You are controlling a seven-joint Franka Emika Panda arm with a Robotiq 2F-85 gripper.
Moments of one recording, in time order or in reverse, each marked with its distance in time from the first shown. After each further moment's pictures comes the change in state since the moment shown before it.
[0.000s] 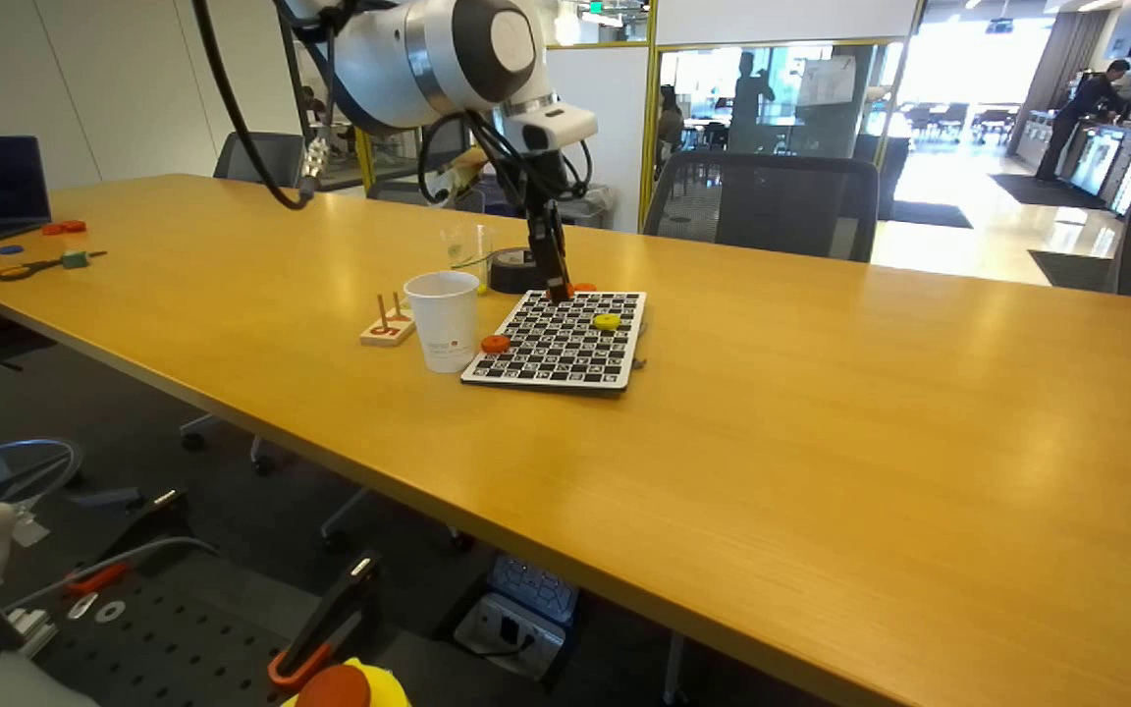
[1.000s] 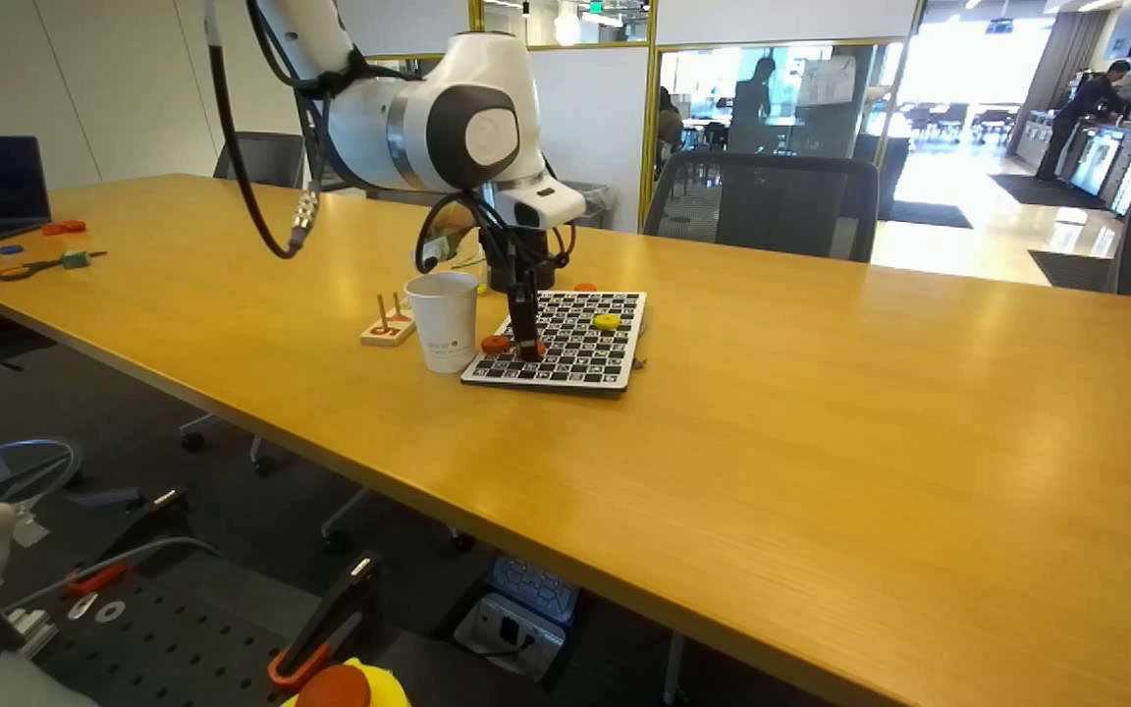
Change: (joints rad) arm -0.056 0.102 0.082 -0.080 0.240 0.146 -0.260
